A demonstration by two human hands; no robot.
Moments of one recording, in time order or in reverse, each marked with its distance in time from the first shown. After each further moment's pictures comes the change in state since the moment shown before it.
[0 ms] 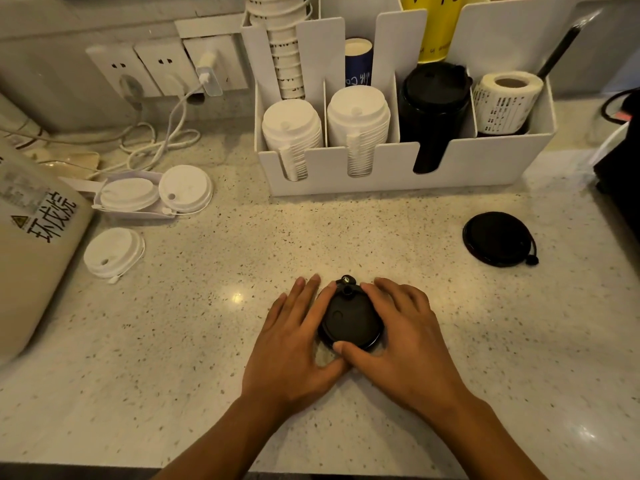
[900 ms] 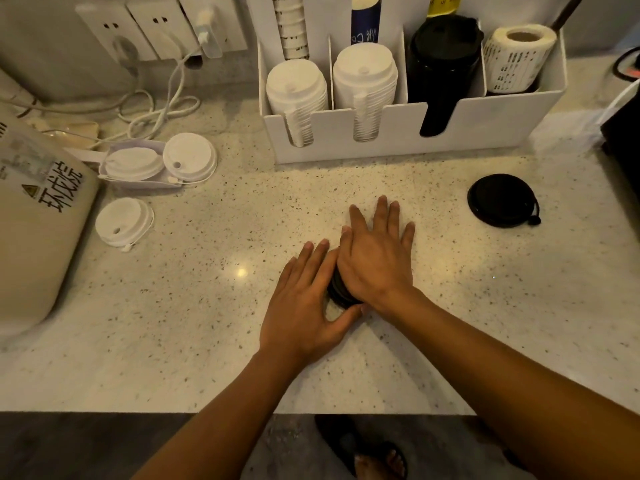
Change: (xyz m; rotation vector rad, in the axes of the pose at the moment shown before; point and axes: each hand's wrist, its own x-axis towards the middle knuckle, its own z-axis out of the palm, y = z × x) left_hand 0.001 0.000 0.002 -0.024 -0.005 -0.028; right_hand 0.071 -0.026 0.031 -0.188 0.003 0.186
